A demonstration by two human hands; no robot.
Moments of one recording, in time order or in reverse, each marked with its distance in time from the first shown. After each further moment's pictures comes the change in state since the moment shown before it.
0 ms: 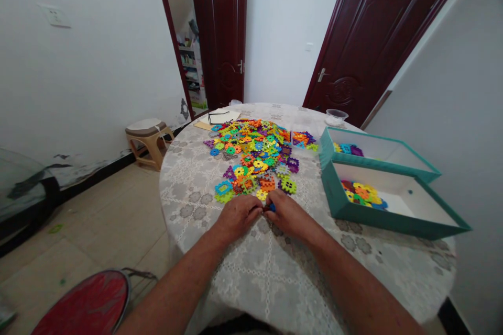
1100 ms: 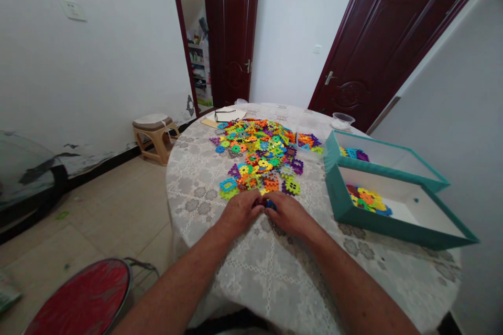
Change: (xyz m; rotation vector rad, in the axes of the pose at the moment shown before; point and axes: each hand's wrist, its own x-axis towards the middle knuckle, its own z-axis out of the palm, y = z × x) left_hand 0.000 0.000 0.003 -0.091 0.119 -0.129; right_hand 0.008 0.002 0.004 -0.071 -0.099 -0.056
